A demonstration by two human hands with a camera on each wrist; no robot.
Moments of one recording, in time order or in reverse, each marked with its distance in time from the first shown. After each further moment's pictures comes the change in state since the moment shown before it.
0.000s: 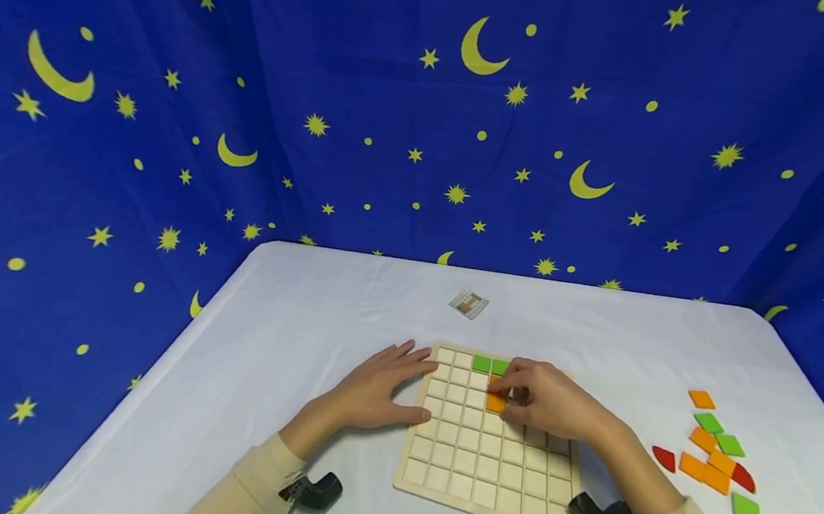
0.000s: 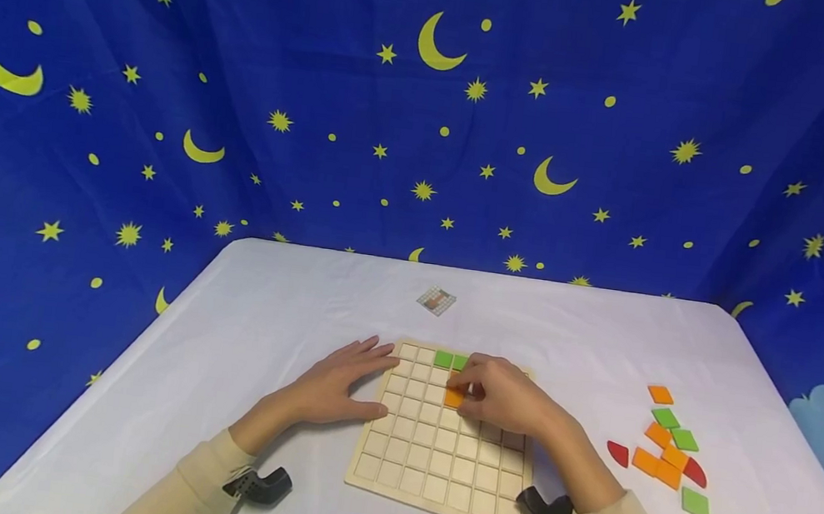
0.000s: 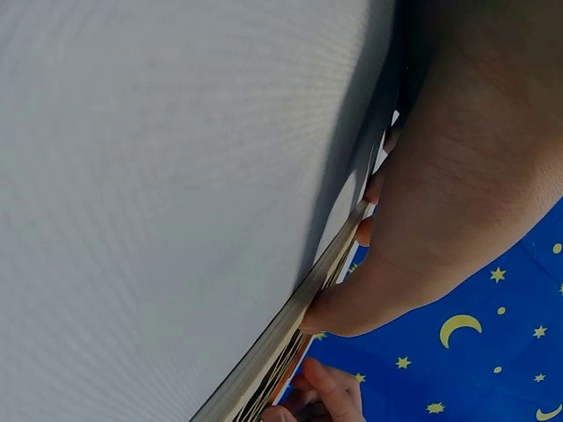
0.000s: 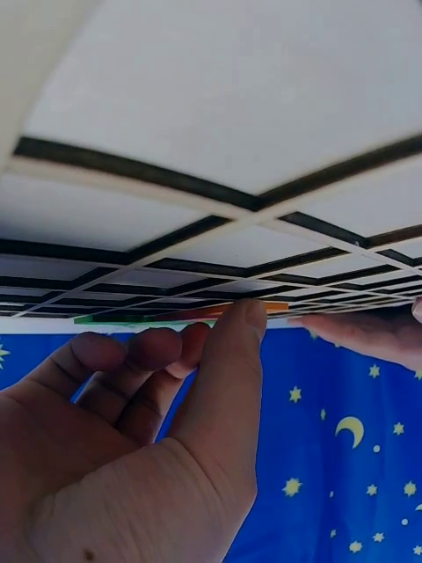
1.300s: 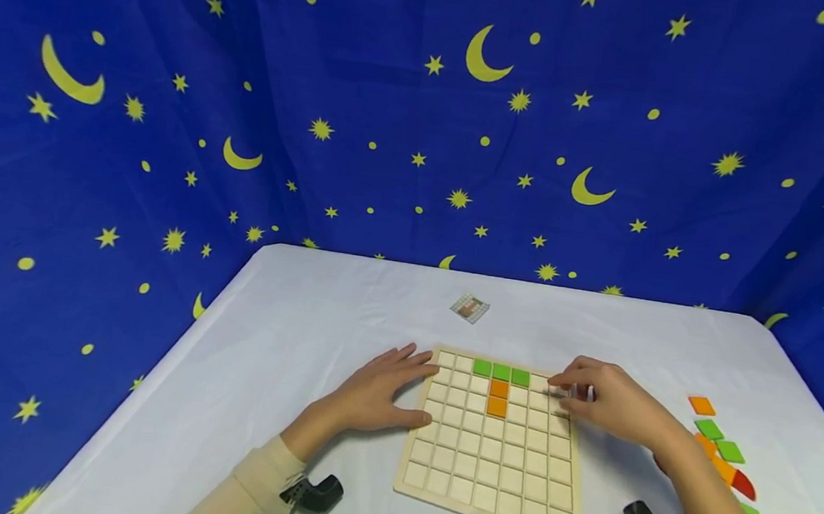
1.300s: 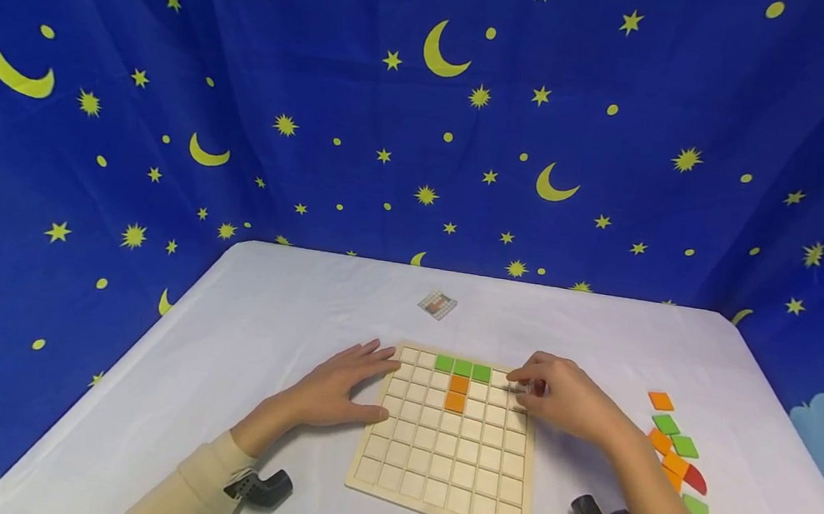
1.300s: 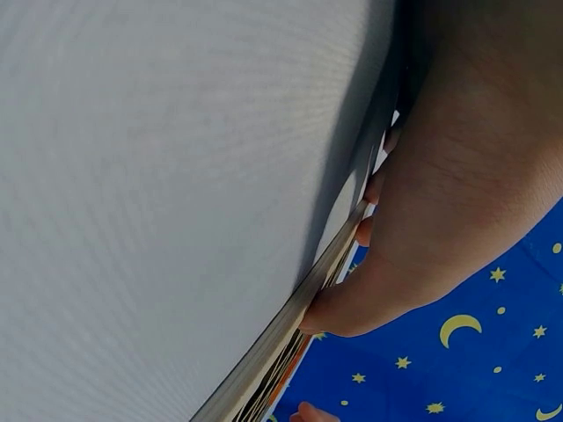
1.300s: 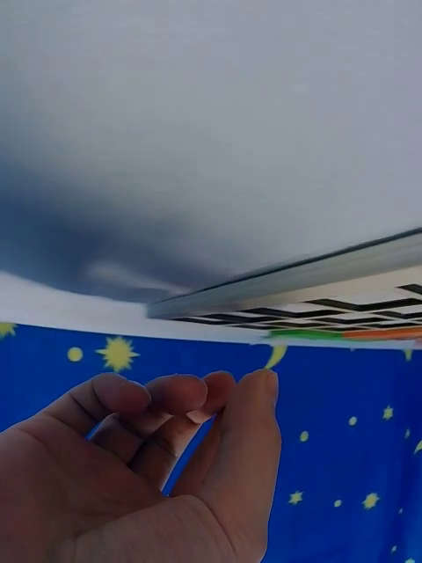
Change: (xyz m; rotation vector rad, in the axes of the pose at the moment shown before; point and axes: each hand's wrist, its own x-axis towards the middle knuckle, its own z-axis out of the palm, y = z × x) left_hand -0.001 0.000 0.000 -0.001 0.005 0.009; right_hand -0.047 0.032 -0.039 -0.069 0.102 0.139
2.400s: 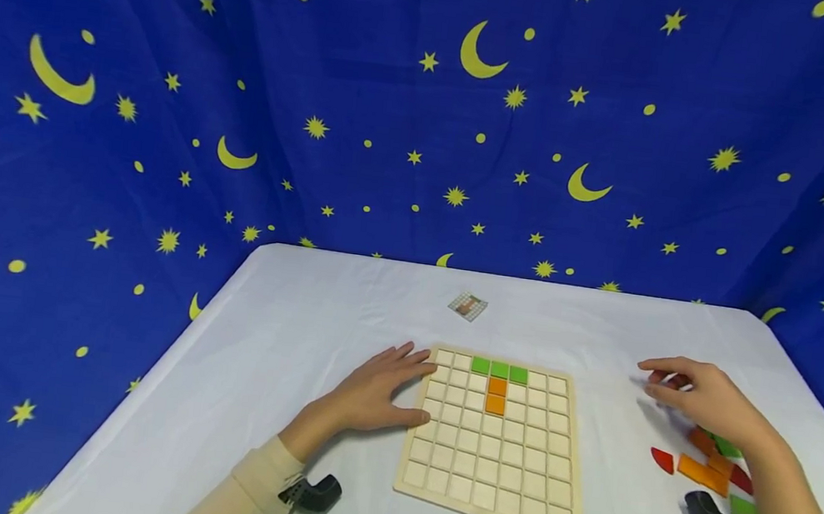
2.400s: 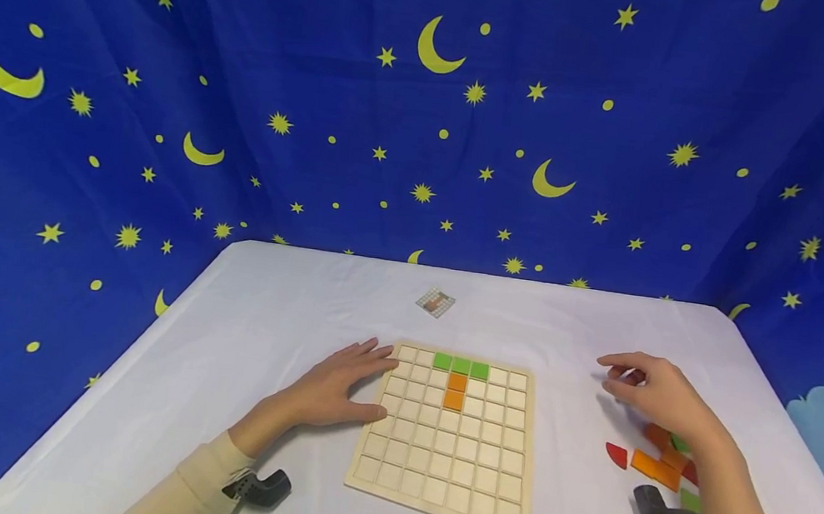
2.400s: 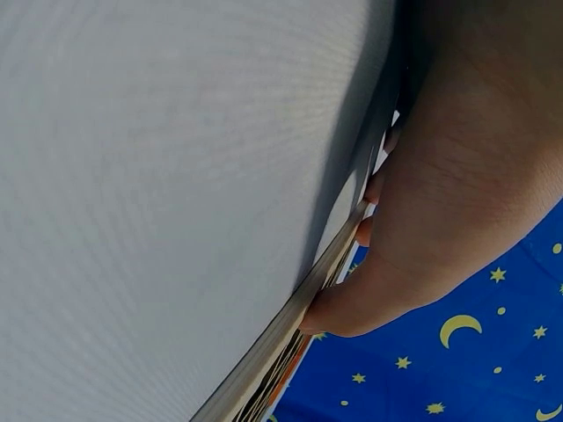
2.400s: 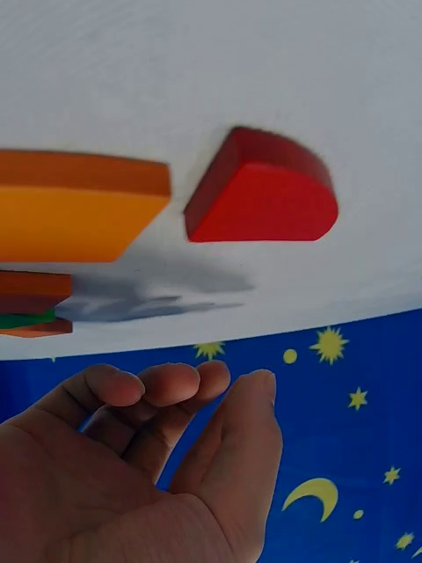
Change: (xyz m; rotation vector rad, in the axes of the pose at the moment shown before) left_hand 0.002 -0.001 0.002 0.012 -0.005 -0.002; right_hand -0.058 0.078 -0.049 0.053 0.086 0.392
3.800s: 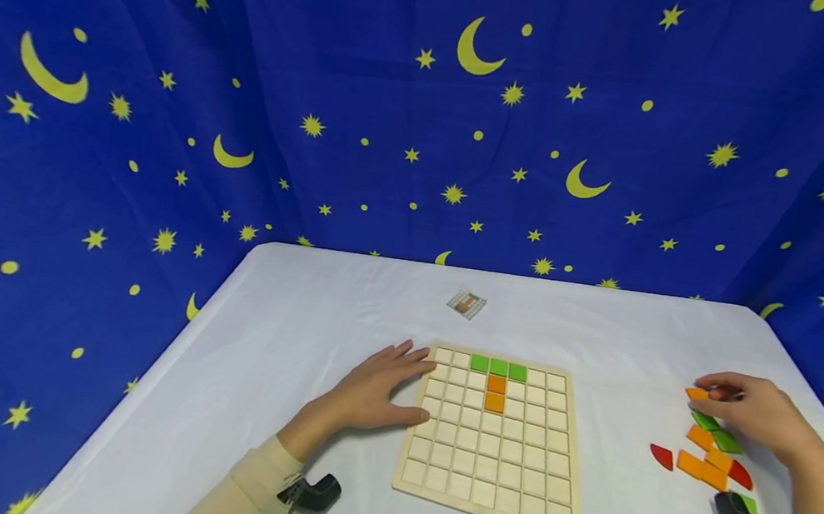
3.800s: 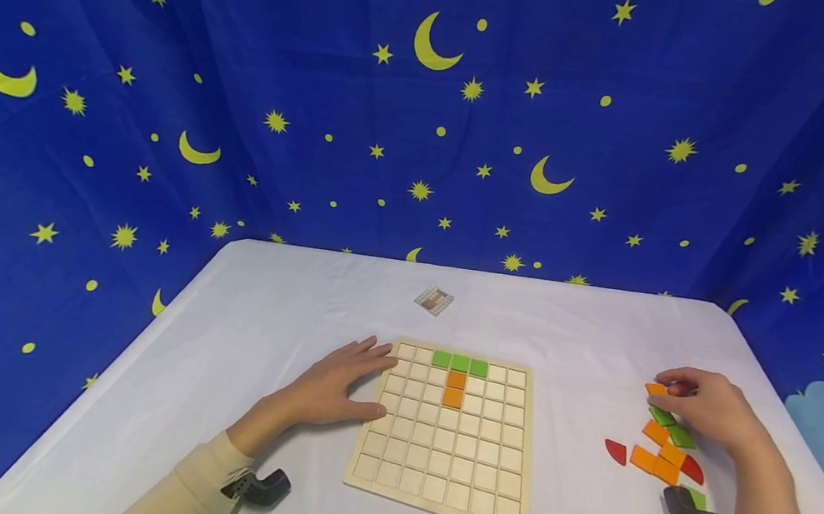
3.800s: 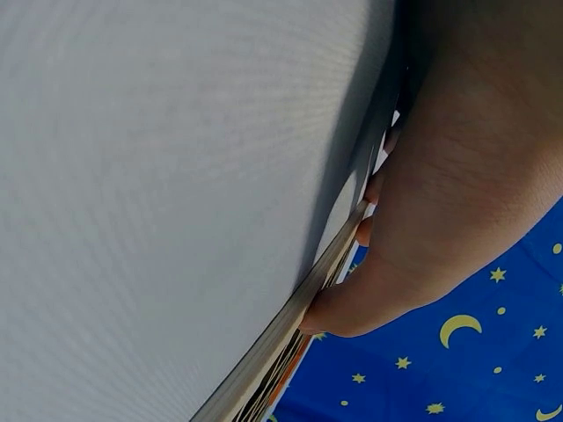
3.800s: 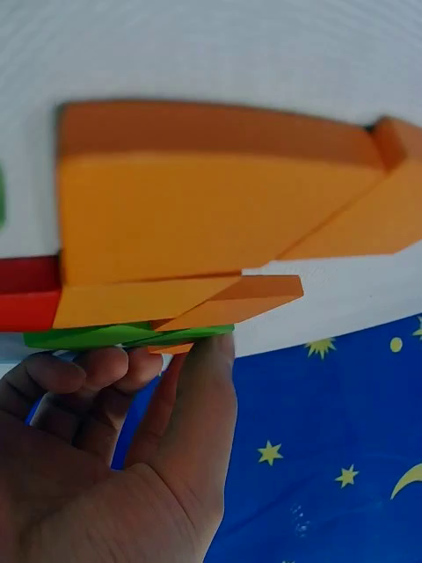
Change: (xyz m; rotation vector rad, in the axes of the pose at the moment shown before) left_hand 0.000 0.000 -0.001 -0.010 0.000 -0.008; right_hand -0.020 0.061 -0.017 -0.025 0.021 0.240
